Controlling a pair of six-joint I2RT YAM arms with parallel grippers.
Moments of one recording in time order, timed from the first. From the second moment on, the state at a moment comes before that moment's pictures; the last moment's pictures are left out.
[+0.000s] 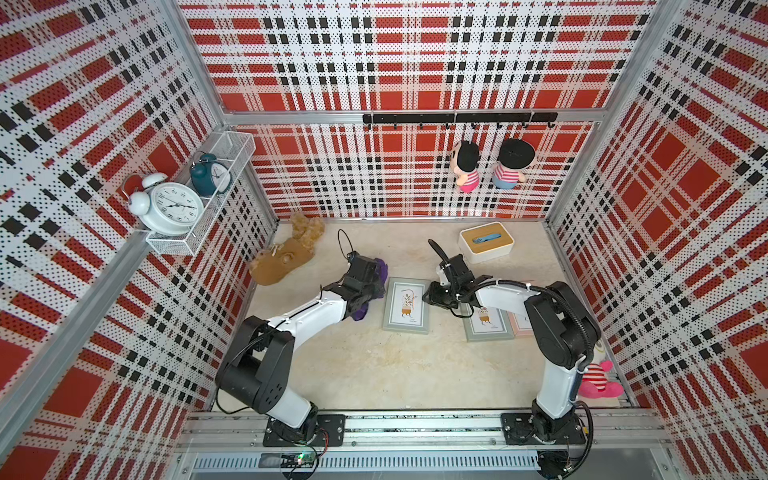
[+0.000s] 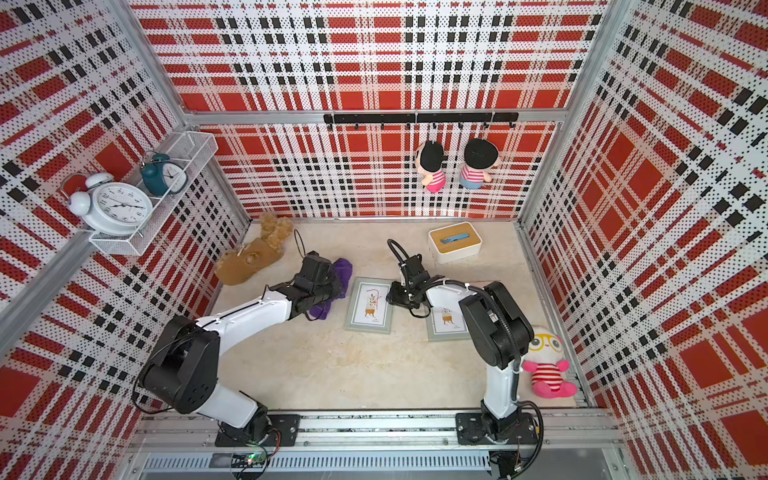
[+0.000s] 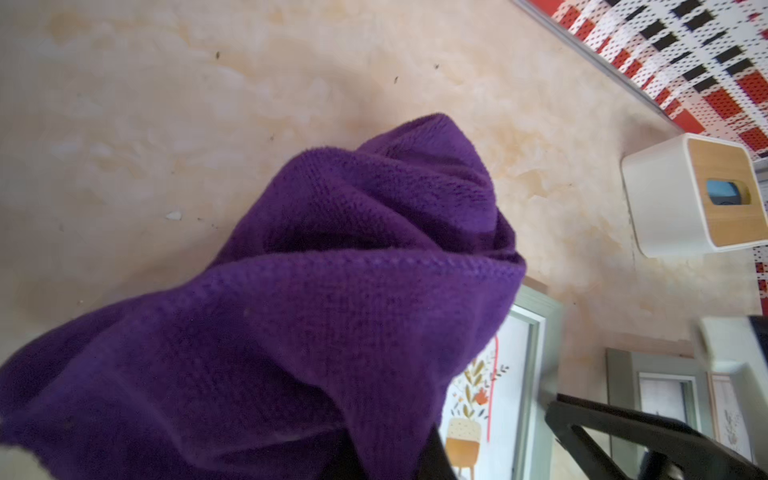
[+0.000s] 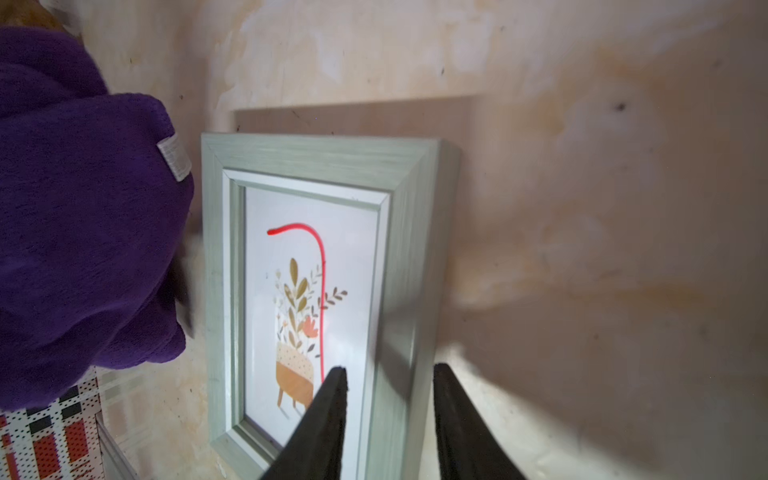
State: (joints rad) left arm -0.48 1.55 0.94 -0.20 -0.14 -0.75; right arm 0.53 1.89 1.12 -0.18 -0.27 0.68
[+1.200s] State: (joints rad) left arm -0.66 1.99 1.27 -0.19 -0.12 -0.69; right arm 0.50 1.93 1.08 -0.04 -0.31 0.72
